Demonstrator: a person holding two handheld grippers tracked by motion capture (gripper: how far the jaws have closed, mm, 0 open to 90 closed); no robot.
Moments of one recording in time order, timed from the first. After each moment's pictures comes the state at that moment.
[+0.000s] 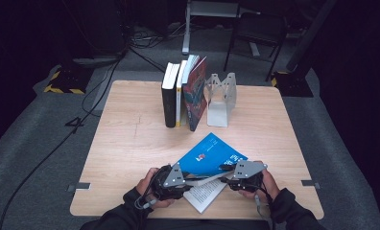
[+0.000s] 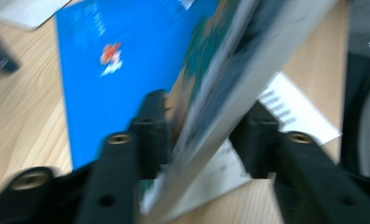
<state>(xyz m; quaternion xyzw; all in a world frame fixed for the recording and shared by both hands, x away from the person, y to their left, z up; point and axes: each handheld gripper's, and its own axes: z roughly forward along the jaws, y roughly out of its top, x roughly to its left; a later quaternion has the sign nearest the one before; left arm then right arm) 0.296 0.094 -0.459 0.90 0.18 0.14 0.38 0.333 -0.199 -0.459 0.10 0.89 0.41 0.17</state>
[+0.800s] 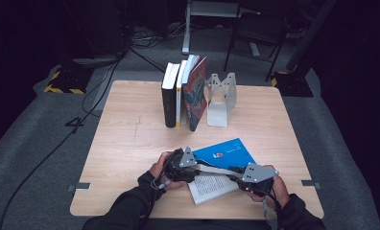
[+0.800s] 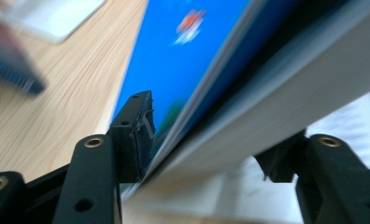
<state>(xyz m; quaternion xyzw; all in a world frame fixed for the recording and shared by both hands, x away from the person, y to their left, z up) 0.350 0.055 -0.459 0.89 0.16 0.14 0.39 0.312 -0.216 -0.443 0.13 0.88 0.39 0.22</state>
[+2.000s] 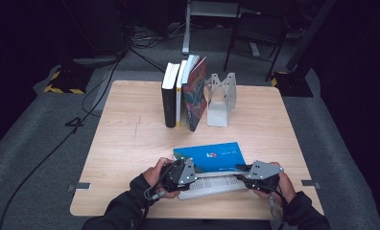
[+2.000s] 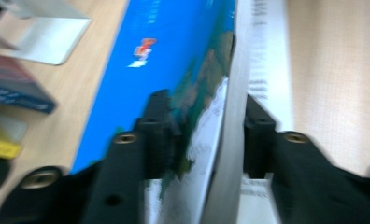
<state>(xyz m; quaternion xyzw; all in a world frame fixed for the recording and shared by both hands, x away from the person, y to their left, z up) 0.316 0.067 -0.435 0.91 0.10 0.20 0.34 0.325 -0.239 -0.452 0.13 0.89 0.37 0.23</state>
